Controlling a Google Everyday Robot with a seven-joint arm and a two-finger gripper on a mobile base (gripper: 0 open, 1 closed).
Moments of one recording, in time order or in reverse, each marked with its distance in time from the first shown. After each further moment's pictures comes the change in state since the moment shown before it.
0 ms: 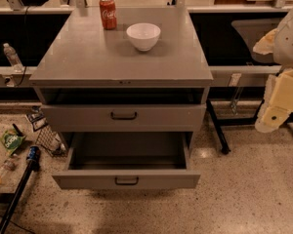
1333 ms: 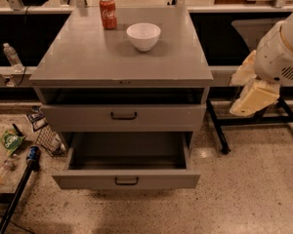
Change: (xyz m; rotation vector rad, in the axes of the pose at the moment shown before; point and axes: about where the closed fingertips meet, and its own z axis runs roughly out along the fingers) arm -0.011 -0.011 0.041 0.046 -0.065 -0.021
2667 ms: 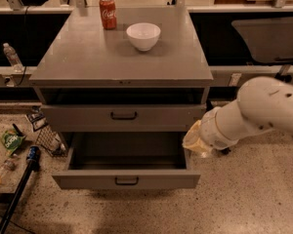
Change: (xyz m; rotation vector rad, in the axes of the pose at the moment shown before) arm -0.018 0.052 0.214 -0.081 -0.236 -0.025
